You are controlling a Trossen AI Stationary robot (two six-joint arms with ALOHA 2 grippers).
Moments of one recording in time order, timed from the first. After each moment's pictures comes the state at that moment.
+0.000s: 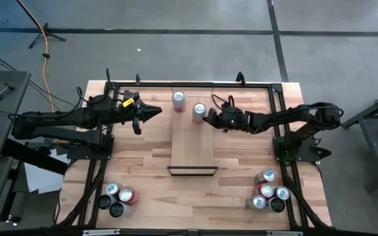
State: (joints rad) left arm 0.11 0.79 0.68 0.12 -0.08 -0.39; right arm -0.18 1.50 0.66 0.38 0.17 1.46
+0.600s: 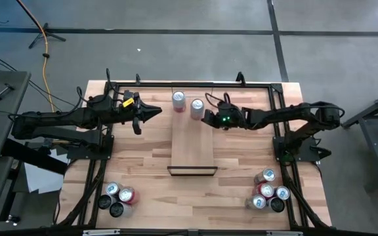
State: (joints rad) left arm 0.11 0.79 0.68 0.12 -0.08 -0.39; right arm -0.18 1.50 0.77 0.17 0.10 1.37
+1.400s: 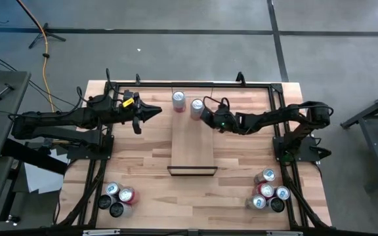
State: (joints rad) left arm 0.11 0.79 0.68 0.12 -0.09 -0.42; right arm -0.15 1.62 0.77 0.28 0.35 1.55
